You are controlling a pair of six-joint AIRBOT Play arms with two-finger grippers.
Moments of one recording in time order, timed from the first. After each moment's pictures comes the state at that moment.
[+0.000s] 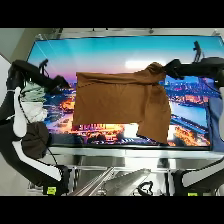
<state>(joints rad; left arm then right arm) 0.26 -1.75 1.59 -2.09 1.50 1.73 -0.25 -1.78 1.62 2.59 -1.21 -1.95</state>
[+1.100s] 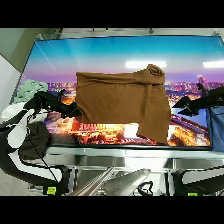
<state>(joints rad) 0.20 -1.64 1.04 -2.26 1.22 1.87 -0.41 -1.72 1.20 2.25 -1.34 -1.94</state>
